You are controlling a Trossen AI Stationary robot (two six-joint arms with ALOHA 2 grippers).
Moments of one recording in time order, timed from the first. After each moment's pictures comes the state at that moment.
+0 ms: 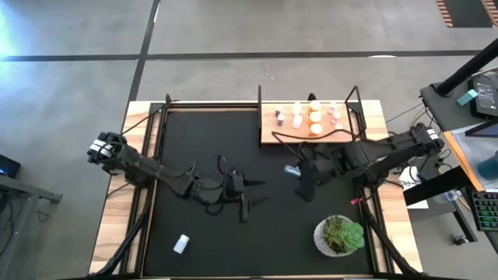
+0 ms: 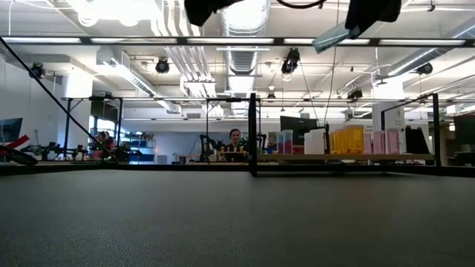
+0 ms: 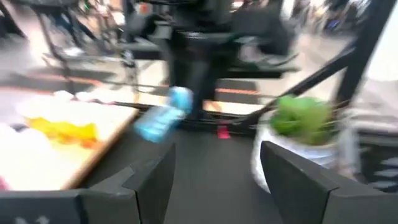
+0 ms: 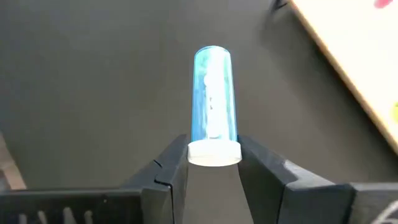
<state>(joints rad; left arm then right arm) -0.36 1.57 1.02 0.45 -0.51 -0.15 0.27 1.40 1.40 -1.16 0.22 0.76</state>
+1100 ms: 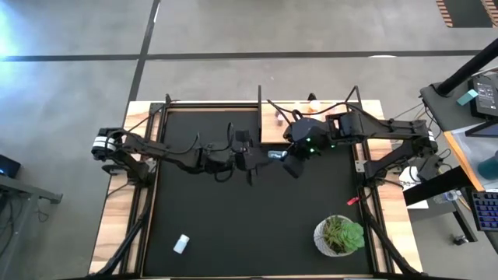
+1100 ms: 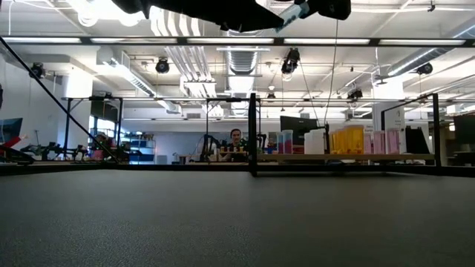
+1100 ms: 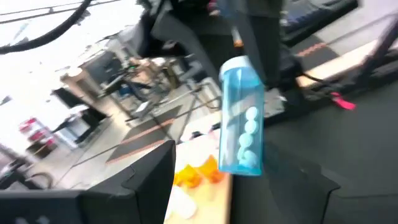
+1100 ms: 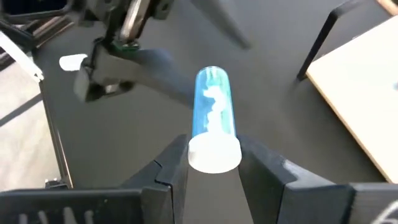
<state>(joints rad) -0.07 1.57 1.03 0.50 -0.36 0.54 0.00 1.45 1.60 -1.05 0.00 0.52</state>
